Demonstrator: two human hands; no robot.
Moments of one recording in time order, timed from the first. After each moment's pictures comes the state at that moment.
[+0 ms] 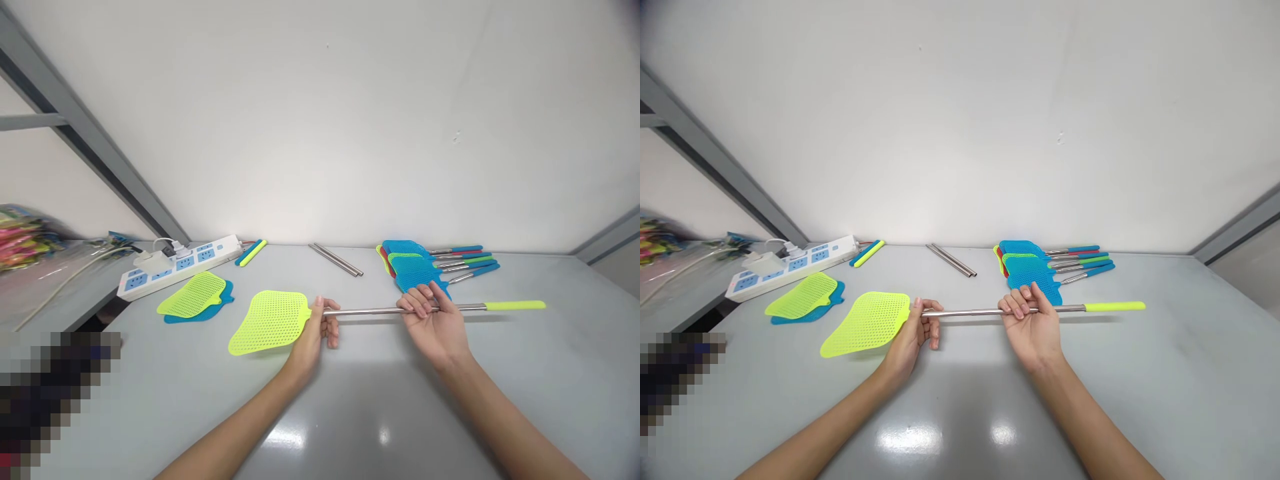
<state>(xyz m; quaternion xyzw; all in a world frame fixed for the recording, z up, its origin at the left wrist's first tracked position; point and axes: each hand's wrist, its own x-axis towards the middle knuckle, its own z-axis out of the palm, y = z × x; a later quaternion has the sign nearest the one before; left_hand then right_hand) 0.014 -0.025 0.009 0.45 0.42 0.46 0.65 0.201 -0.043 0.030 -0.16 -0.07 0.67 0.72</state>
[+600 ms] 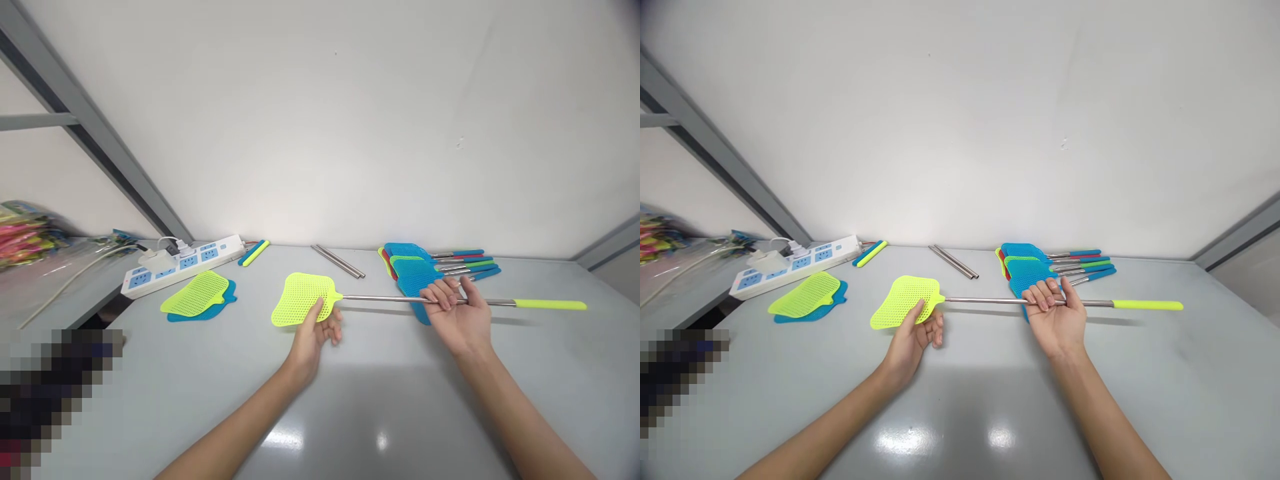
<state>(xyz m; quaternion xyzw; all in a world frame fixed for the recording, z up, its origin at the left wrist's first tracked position) 0.010 -0.024 0.009 0.39 0.38 0.47 0.70 0.231 -0.036 0.030 -0.15 -0.12 0.63 0.76</state>
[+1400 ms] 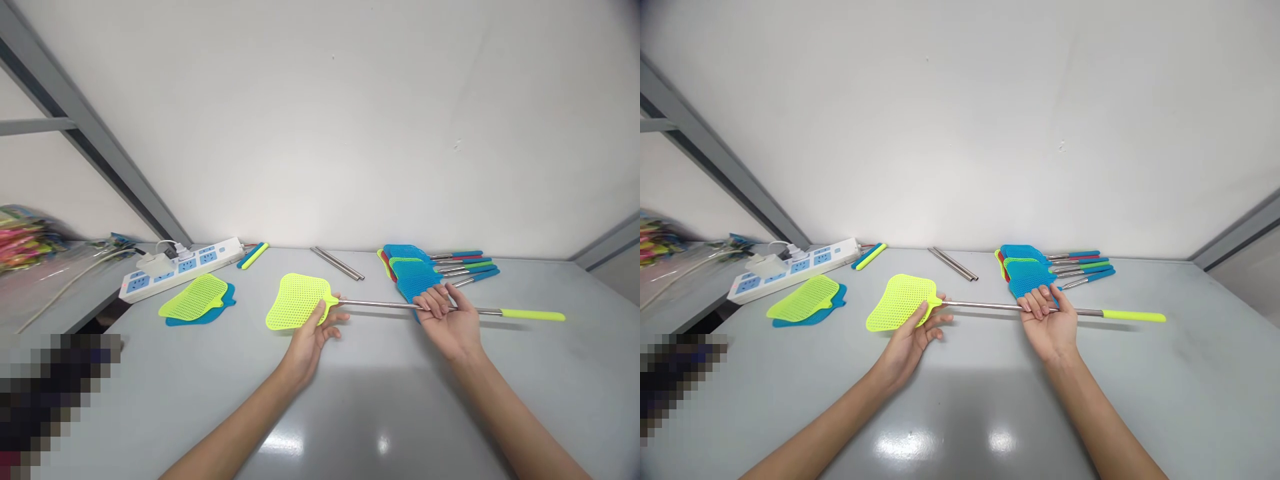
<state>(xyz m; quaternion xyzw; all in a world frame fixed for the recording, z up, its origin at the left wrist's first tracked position) 0.008 -0.022 0.016 0.36 0.35 0.49 0.72 0.230 -0.034 0.020 -0.16 -0.07 0.64 0.75</state>
